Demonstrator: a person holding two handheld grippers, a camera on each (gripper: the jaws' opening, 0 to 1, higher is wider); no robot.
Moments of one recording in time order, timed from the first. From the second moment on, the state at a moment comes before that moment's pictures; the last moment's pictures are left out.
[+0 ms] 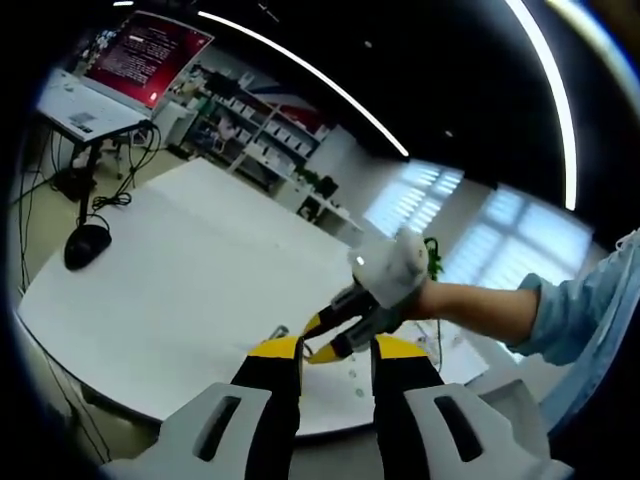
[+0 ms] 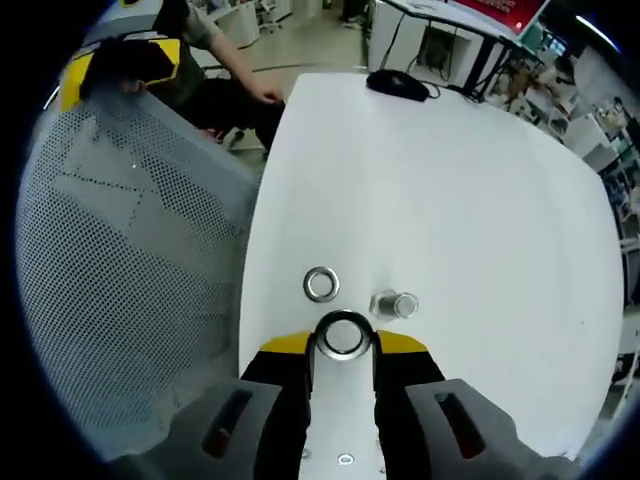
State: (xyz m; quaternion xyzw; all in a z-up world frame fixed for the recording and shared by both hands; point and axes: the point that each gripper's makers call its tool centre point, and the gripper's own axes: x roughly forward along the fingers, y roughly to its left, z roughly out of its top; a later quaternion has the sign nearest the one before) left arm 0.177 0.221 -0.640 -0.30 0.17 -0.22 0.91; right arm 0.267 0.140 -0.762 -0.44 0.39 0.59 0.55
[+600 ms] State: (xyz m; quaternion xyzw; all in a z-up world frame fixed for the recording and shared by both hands) left arm 0.177 0.223 -0.640 -0.30 0.17 -0.21 0.92; right arm 0.306 0.153 -0.766 -0.46 0.37 0.56 0.58
